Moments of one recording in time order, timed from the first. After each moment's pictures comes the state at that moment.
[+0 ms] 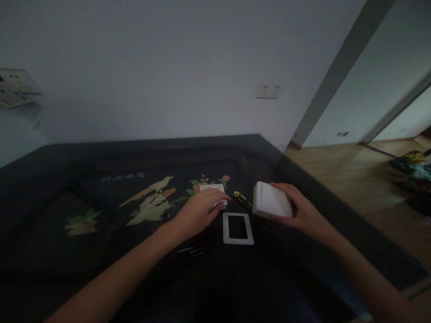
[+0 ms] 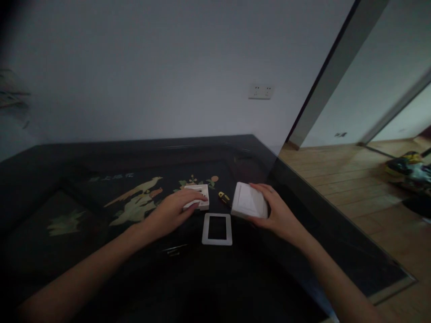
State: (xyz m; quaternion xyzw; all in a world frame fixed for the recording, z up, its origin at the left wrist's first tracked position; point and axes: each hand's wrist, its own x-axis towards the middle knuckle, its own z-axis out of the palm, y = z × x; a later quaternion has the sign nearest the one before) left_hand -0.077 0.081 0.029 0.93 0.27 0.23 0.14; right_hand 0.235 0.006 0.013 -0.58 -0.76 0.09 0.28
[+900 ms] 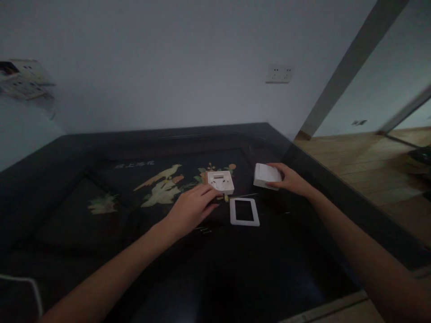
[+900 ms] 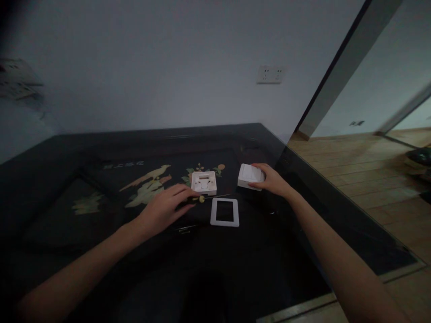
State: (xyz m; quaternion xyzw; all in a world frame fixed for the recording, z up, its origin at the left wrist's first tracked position) left_hand -0.116 0.048 0.021 0.93 0.32 0.17 0.09; right_hand 0.268 0.092 -0.029 -0.62 -0.74 0.11 0.25
